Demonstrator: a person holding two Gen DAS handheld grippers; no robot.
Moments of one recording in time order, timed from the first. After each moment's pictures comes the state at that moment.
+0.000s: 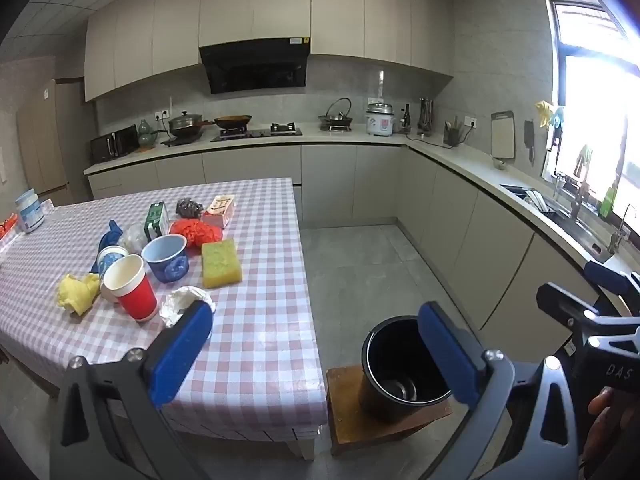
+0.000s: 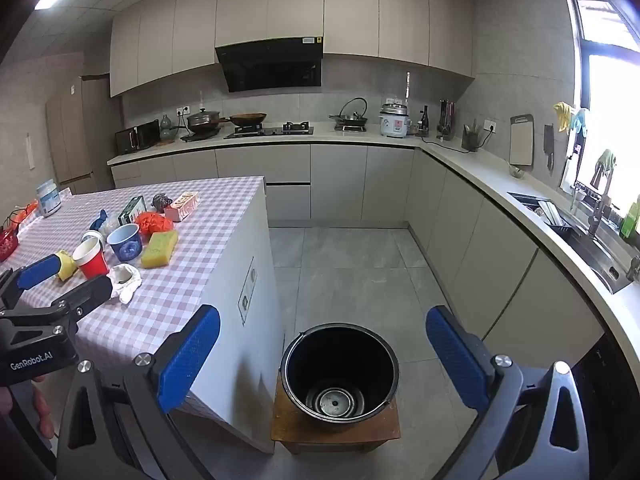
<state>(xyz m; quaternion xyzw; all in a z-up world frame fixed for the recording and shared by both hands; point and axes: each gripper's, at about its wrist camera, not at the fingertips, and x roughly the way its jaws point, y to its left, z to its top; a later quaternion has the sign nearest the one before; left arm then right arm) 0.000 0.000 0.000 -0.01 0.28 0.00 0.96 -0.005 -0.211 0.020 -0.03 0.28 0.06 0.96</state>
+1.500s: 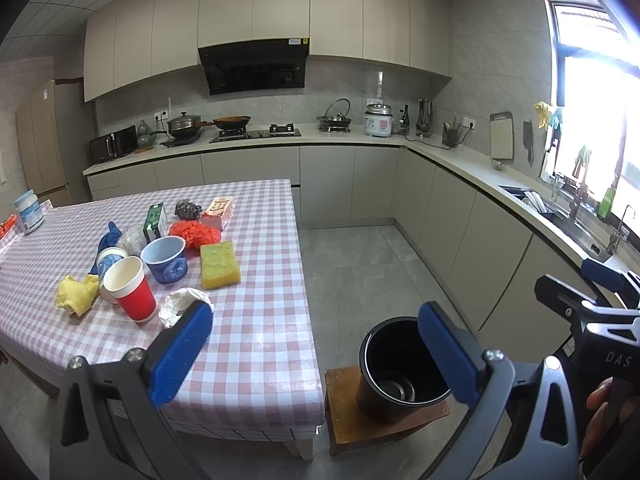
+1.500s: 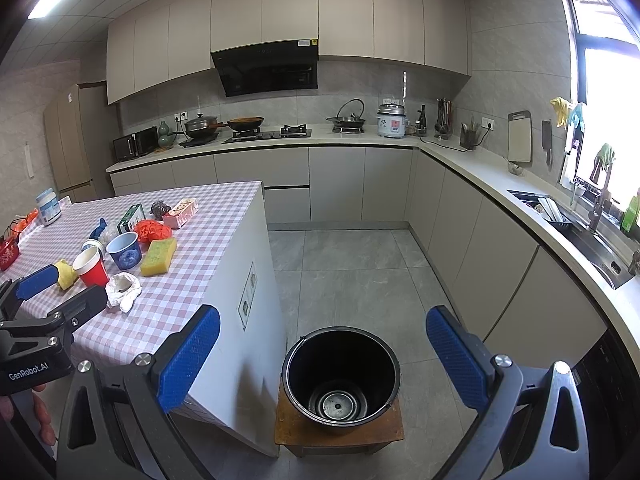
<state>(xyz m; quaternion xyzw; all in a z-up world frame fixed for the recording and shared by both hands) -0.001 -0.006 0.004 -0.01 0.27 0.00 0.96 -0.002 -0.215 0.023 -0.02 0.28 0.06 0.96</state>
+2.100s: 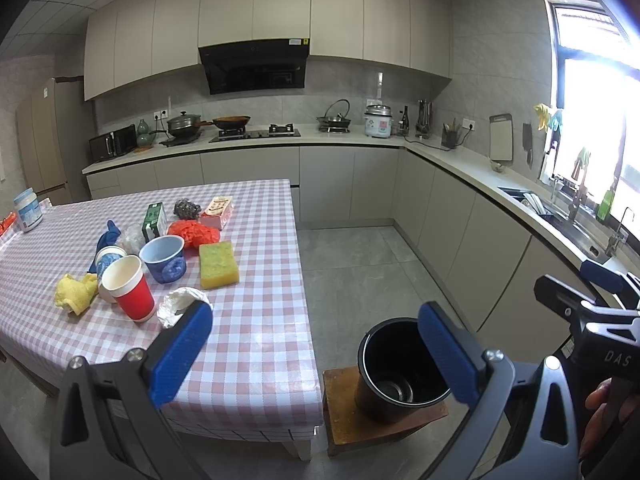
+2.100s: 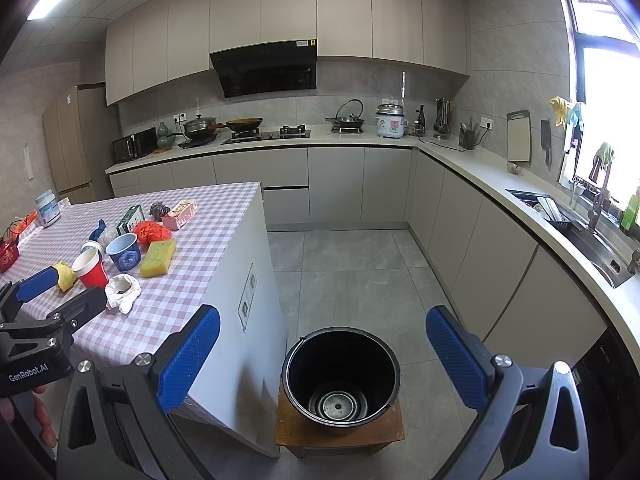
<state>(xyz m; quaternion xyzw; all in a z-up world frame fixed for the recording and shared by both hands) 0.000 -0.003 0.004 -0.02 0.27 0.00 0.96 0.000 -0.215 0.023 -0.02 0.28 0.06 0.96</state>
